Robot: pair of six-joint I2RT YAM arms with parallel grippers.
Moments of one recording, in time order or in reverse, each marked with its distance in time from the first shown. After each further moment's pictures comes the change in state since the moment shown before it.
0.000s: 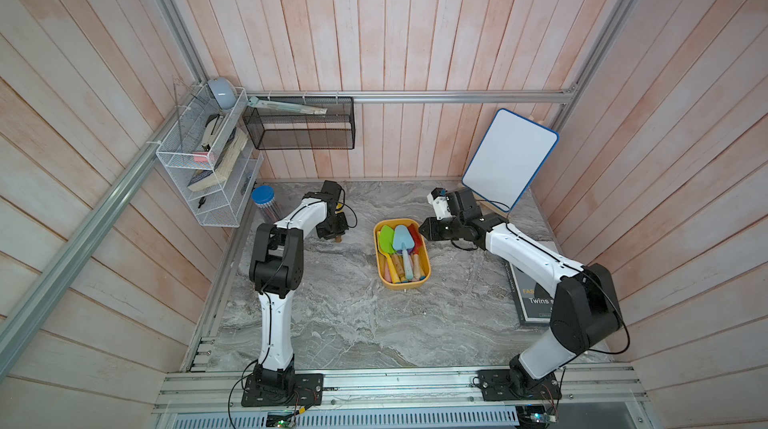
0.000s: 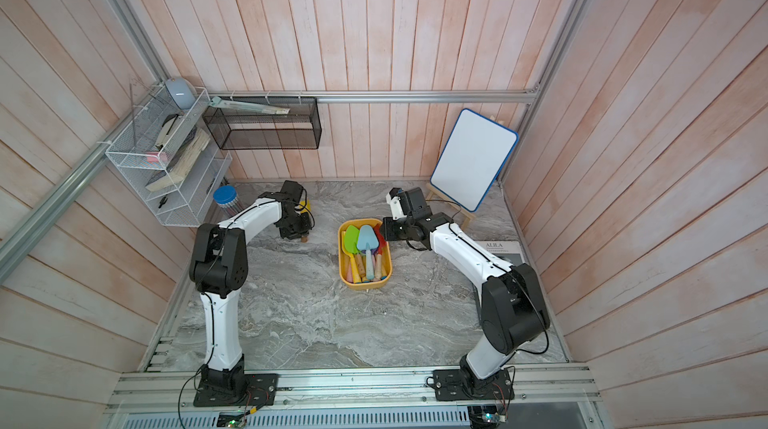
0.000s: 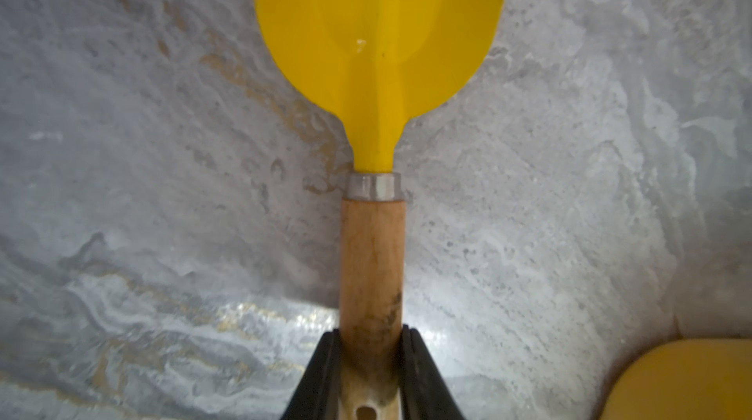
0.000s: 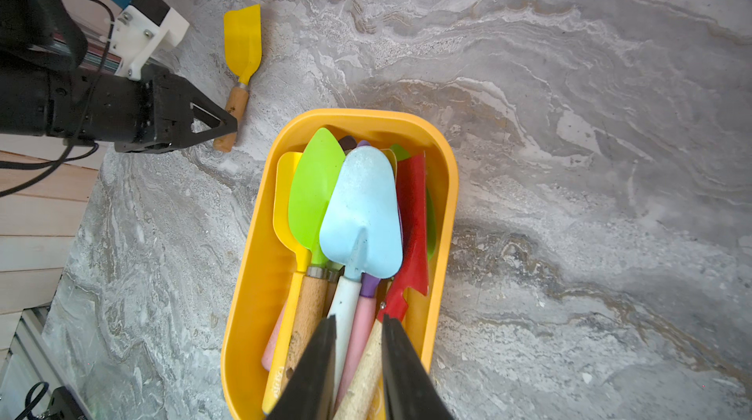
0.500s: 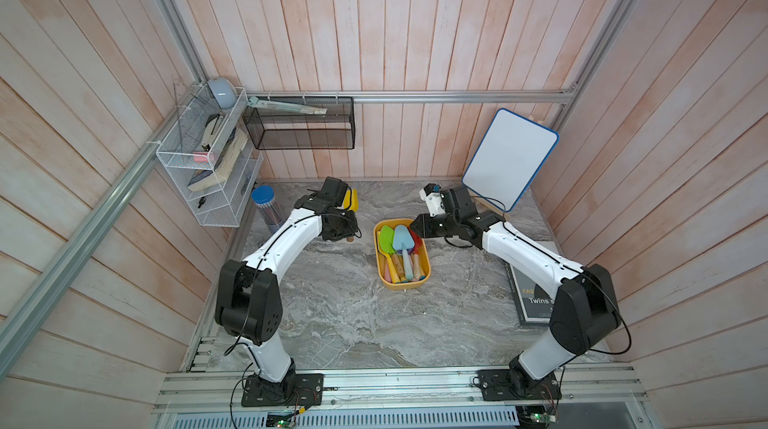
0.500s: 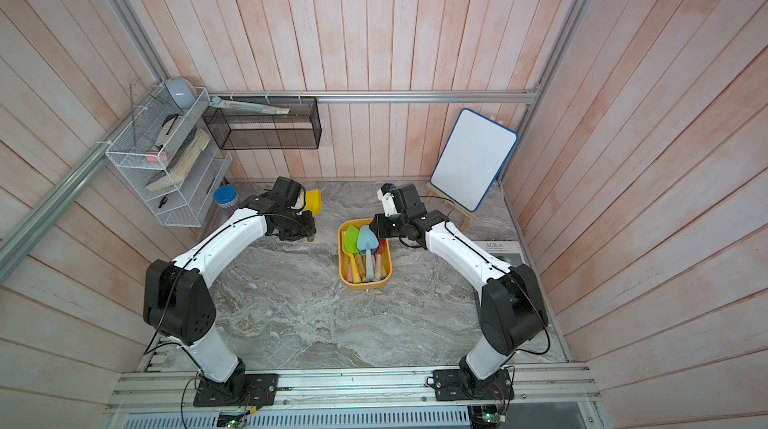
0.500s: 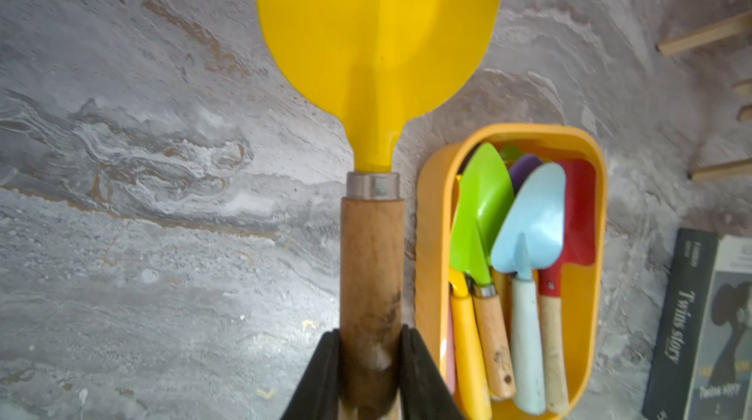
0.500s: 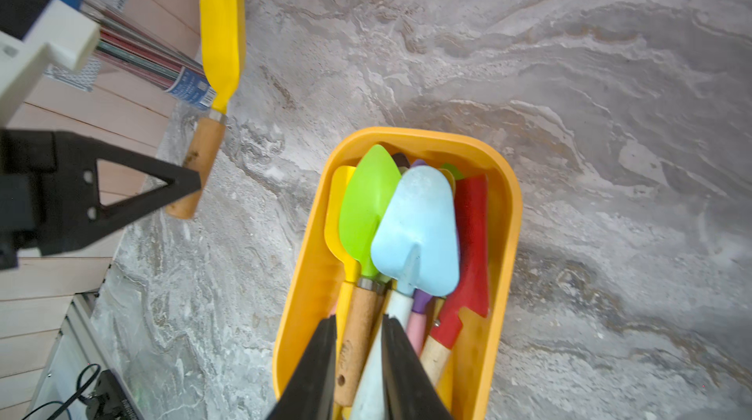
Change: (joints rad) left arm -0.143 -0.435 -0.210 -0.031 0.093 -0.031; right arm 0.062 0.007 0.071 0.018 -0.037 0.042
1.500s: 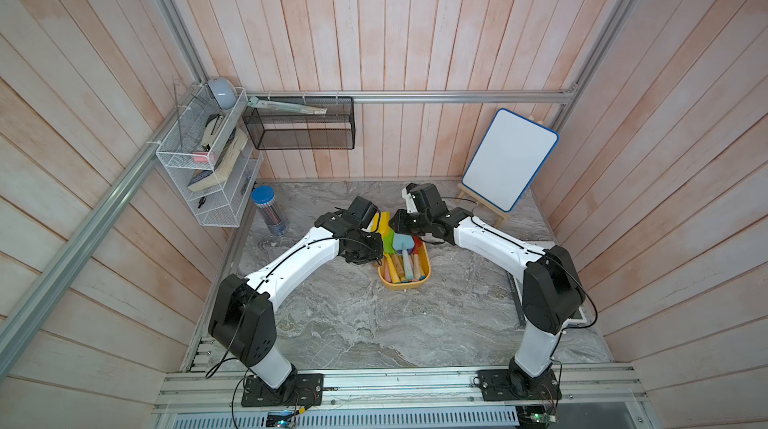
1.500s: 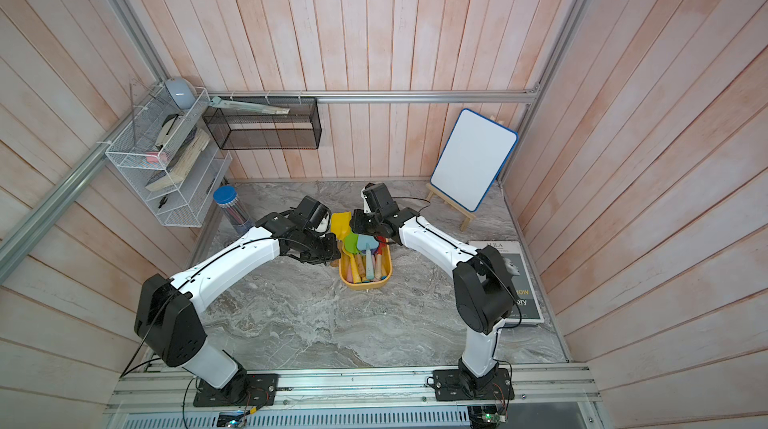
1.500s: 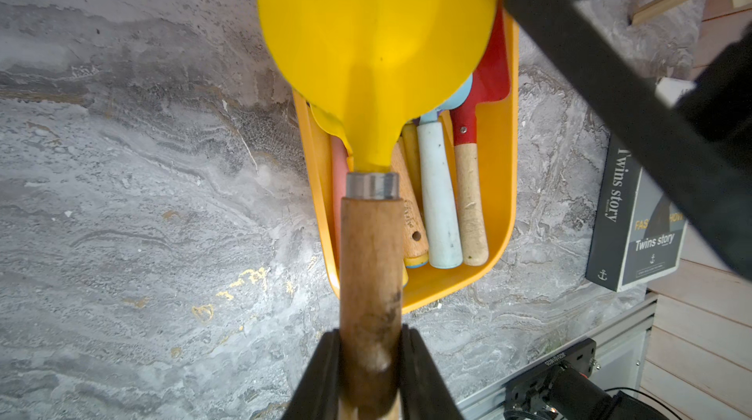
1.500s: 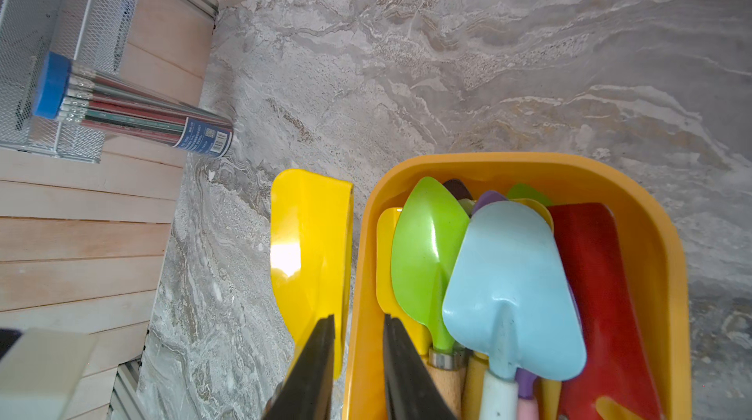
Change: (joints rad) left arm -0.229 -0.082 -0.090 -0.022 0.069 -0.112; right arm 0.109 0.201 0.136 0.069 0.105 0.258
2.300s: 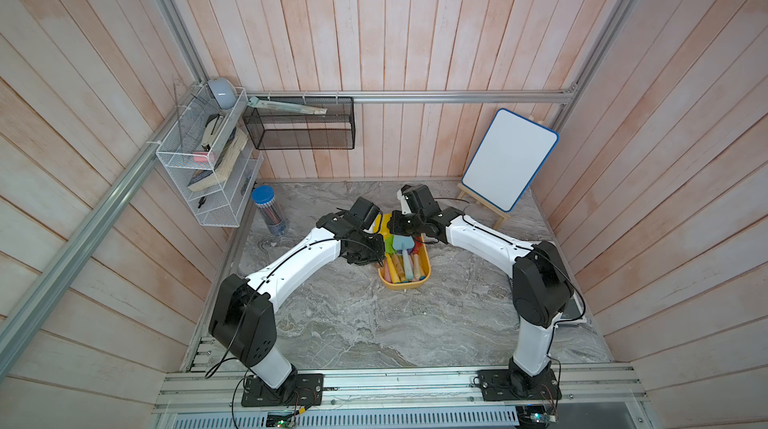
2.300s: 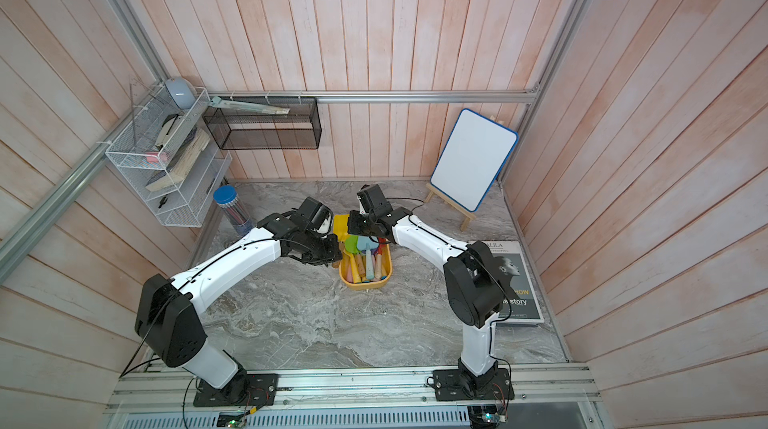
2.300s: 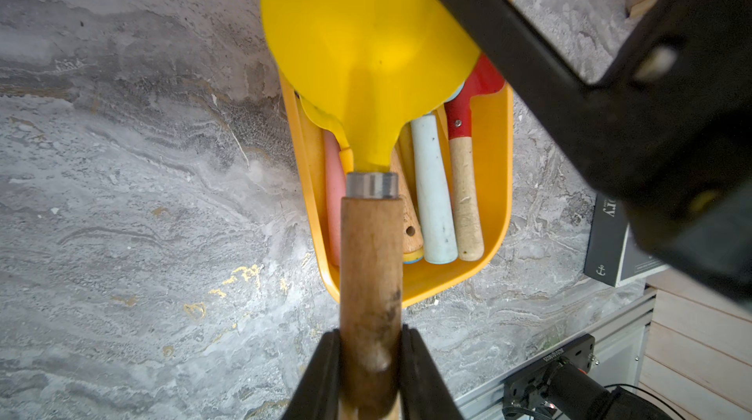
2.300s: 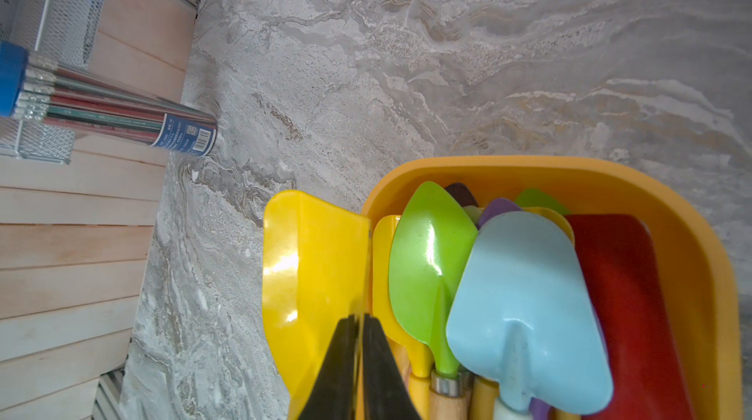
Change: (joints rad) left arm -0.014 0.000 0.000 0.000 0.000 -0.011; right arm 0.016 0.060 0.042 -0.008 0.030 0.007
